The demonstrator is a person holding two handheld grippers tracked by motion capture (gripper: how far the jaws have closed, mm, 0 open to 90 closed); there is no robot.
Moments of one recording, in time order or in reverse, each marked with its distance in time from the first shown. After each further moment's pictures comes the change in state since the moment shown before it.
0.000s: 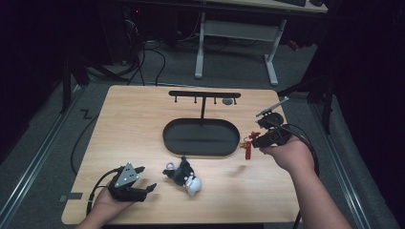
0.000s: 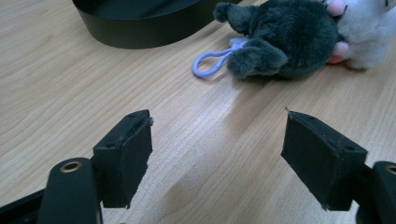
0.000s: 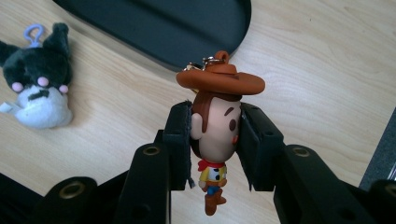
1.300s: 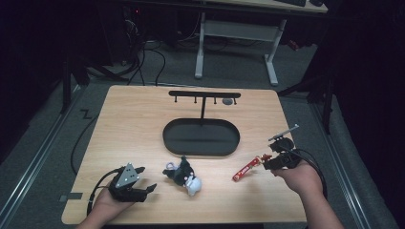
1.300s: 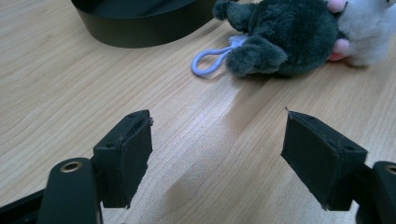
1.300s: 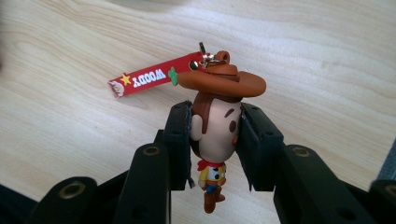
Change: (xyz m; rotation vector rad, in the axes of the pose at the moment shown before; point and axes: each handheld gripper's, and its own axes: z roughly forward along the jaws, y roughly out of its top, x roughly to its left) left arm -0.001 0.000 0.001 0.002 0.006 0.005; right arm -0.030 -0.067 0.048 0.083 0.008 0.071
